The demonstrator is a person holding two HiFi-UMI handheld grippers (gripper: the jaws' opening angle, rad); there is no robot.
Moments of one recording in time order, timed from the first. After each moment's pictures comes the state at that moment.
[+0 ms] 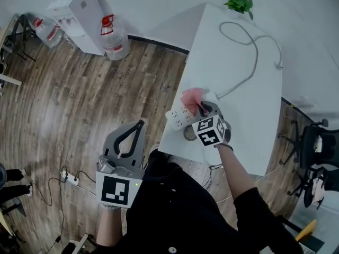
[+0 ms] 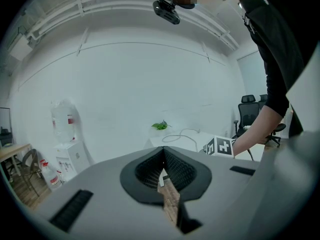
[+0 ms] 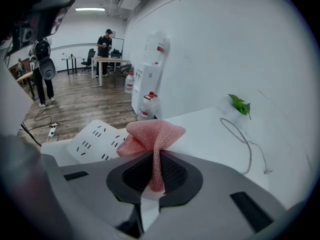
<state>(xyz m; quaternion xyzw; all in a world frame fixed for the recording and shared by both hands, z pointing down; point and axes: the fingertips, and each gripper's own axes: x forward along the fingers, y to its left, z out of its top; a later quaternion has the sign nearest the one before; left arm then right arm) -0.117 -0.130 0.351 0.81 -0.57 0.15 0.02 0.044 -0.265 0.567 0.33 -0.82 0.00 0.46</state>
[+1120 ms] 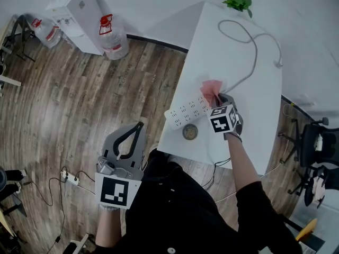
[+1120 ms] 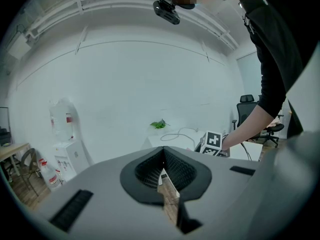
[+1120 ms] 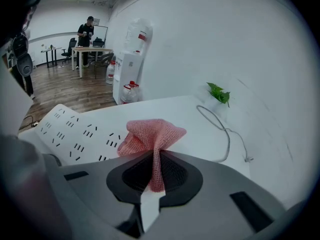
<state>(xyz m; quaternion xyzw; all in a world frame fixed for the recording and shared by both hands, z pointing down) -0.111 -0.128 0.356 0.81 -0.56 0.15 0.03 0.119 -0.320 0.567 0.42 -0.76 0.01 0.49</state>
